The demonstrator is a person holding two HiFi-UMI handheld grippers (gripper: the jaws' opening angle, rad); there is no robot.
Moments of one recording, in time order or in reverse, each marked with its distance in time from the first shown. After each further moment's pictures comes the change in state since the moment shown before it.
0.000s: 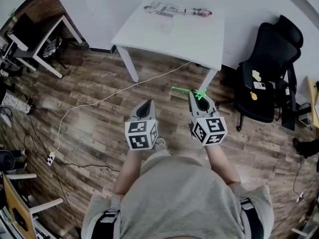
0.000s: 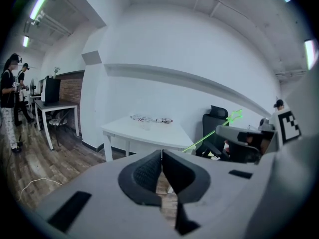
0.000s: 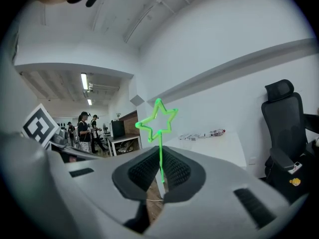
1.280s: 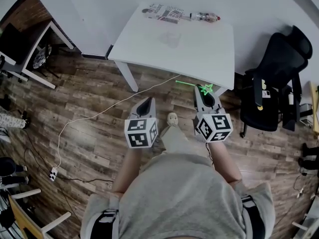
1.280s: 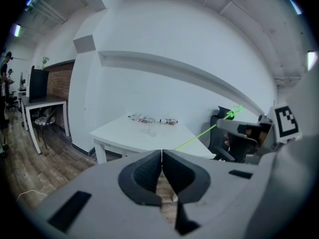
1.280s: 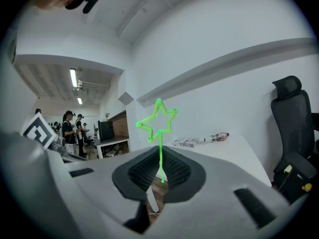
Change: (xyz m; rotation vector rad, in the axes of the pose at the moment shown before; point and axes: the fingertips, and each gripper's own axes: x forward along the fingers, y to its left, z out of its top) left arm 0.159 0.111 0.068 -0.003 0.035 -0.083; right arm 0.191 -0.045 0.024 0.009 -0.015 -0.082
